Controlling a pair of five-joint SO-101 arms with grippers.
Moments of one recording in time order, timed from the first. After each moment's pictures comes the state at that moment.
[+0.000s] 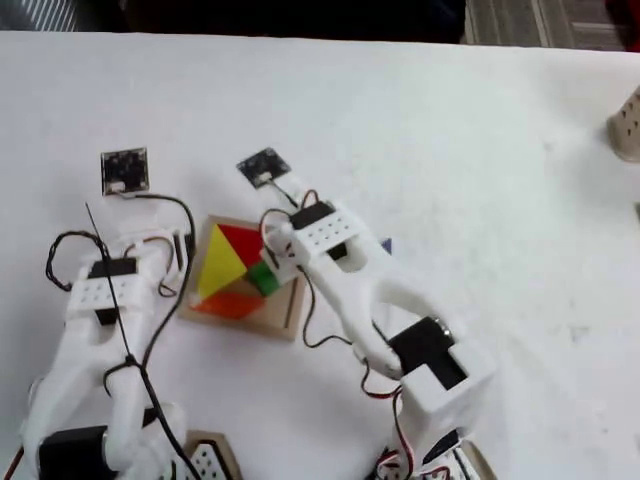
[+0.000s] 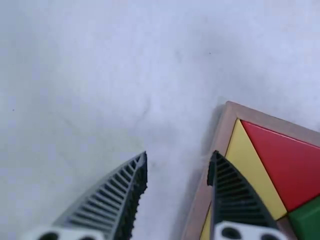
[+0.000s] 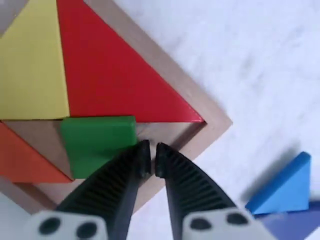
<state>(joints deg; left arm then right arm) -13.1 -23.6 59.6 31.1 1.9 -35.7 14.0 16.9 52.7 5.1</state>
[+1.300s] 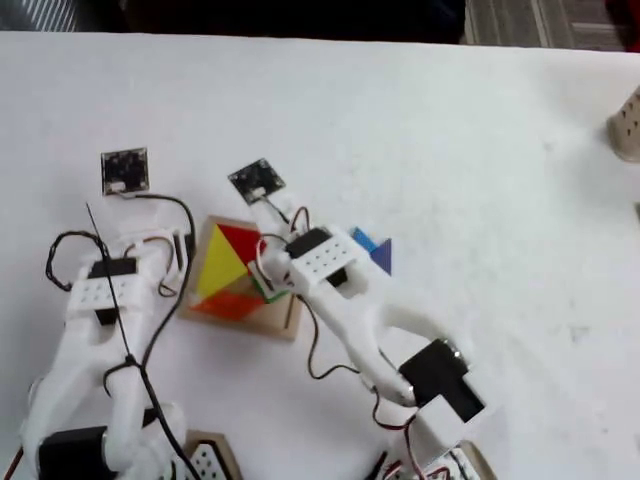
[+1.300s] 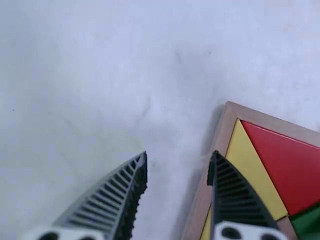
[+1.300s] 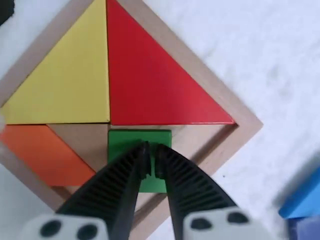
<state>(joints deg) -13.1 -23.6 59.6 31.1 1.9 -39.7 6.5 28.1 42.4 0.9</state>
